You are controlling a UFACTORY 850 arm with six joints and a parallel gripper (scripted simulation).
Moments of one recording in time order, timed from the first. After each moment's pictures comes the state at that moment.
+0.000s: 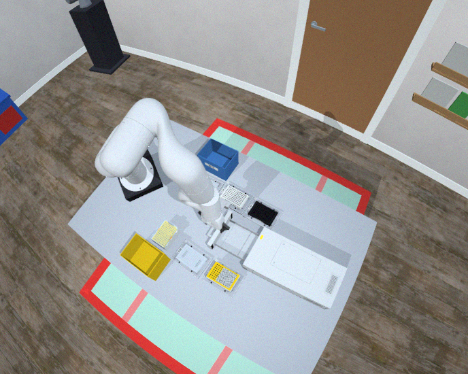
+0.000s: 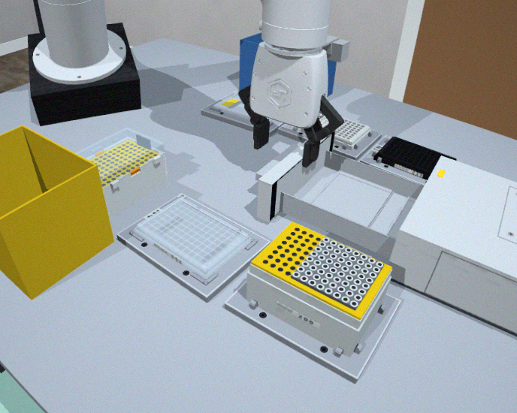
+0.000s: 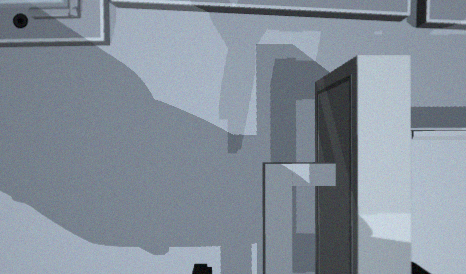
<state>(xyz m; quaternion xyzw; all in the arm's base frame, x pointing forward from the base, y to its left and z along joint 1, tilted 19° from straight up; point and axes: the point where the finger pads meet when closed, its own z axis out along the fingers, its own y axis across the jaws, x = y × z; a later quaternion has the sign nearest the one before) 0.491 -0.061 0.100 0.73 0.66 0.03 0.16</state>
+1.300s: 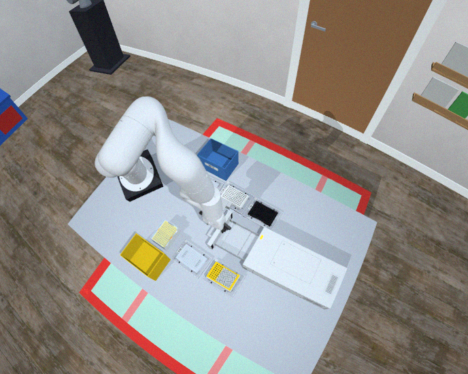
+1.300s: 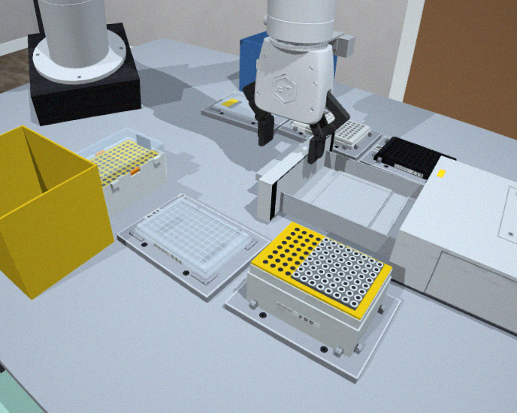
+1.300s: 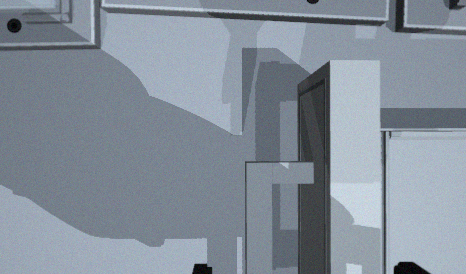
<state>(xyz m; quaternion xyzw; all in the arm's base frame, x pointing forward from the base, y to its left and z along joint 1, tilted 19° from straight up) 0.497 -0.059 0.110 0.73 0.66 0.03 0.16</state>
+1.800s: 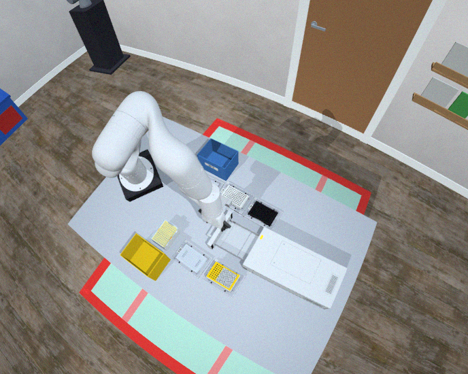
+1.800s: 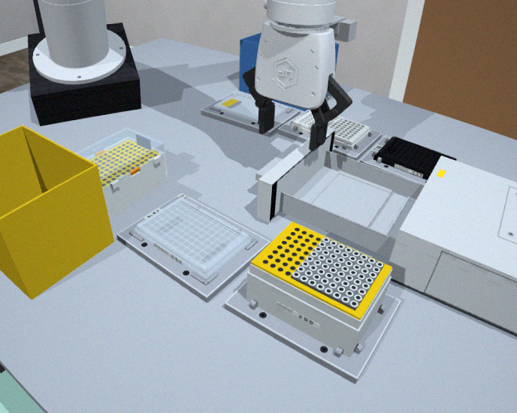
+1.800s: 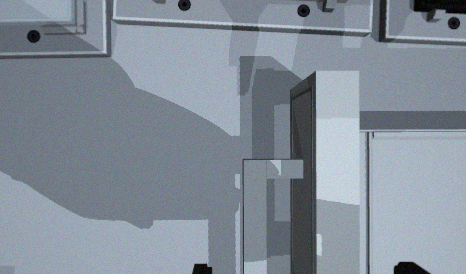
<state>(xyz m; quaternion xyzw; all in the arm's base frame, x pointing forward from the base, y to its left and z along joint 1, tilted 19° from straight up) 0.491 -0.055 0.130 0.73 0.66 0.03 0.17</state>
